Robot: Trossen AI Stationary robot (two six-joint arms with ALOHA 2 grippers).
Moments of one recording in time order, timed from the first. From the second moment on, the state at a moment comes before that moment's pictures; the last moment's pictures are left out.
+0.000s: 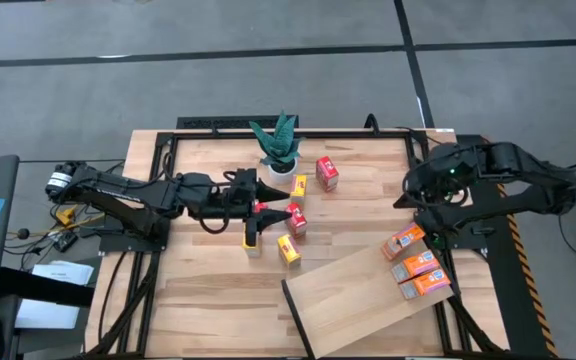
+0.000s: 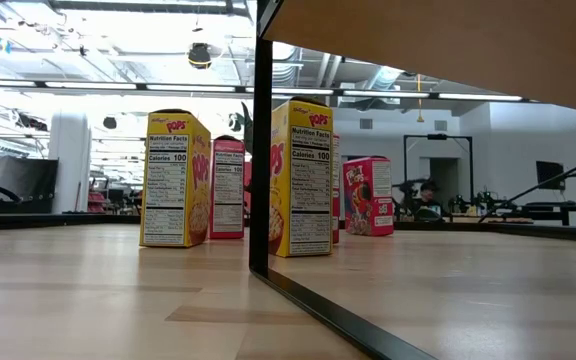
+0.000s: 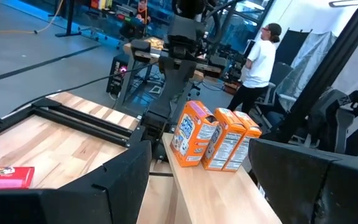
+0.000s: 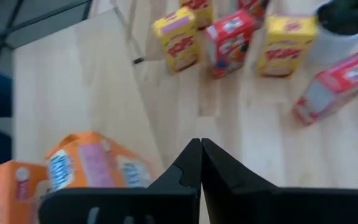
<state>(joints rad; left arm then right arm) -0.16 1.28 1.08 0.23 -0.27 -0.36 -0.06 0.79 1.18 -1.17 -0.21 0.05</state>
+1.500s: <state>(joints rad) -0.16 1.28 1.08 0.24 -0.22 -0.41 0.05 0.78 1.13 -1.23 -0.26 0.21</state>
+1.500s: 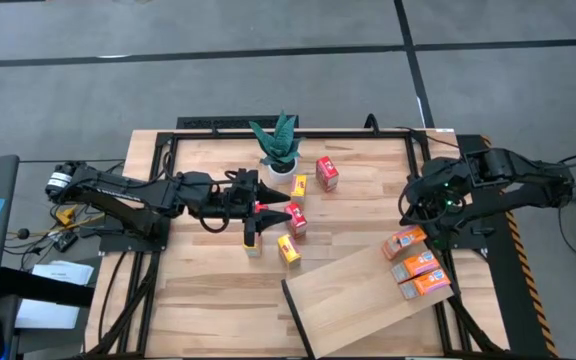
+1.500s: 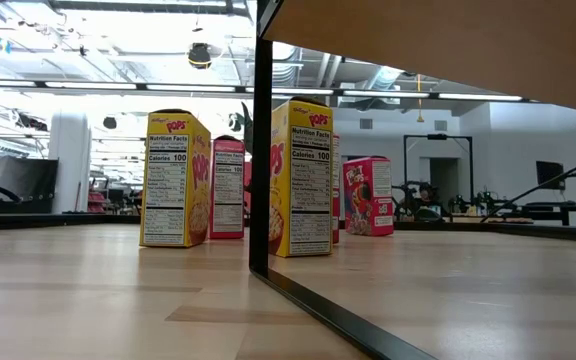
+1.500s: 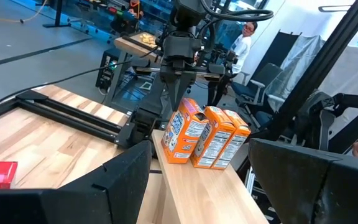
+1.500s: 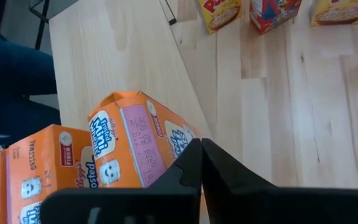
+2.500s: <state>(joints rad) -0.17 1.28 1.08 0.25 -0.22 -0.43 0.05 0.78 1.13 -1.12 -0.31 0.21</state>
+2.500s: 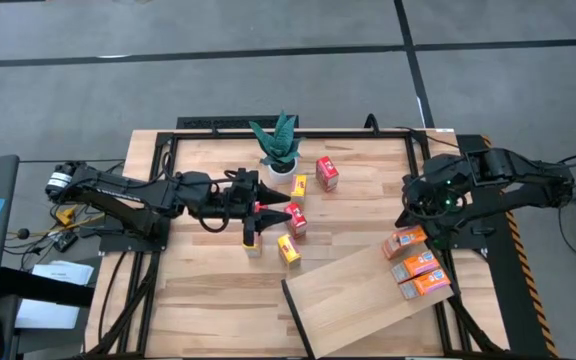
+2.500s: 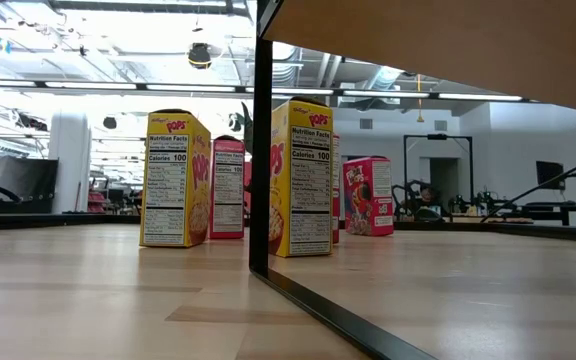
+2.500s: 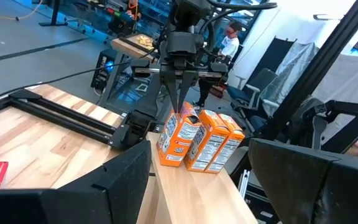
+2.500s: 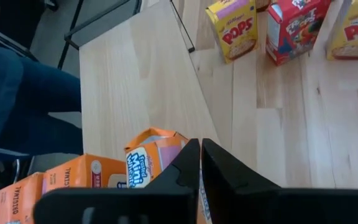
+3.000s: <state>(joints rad) -0.16 1.31 1.09 0.49 -0.15 -0.36 -0.04 0.91 1.13 -1.28 -0.23 0.18</state>
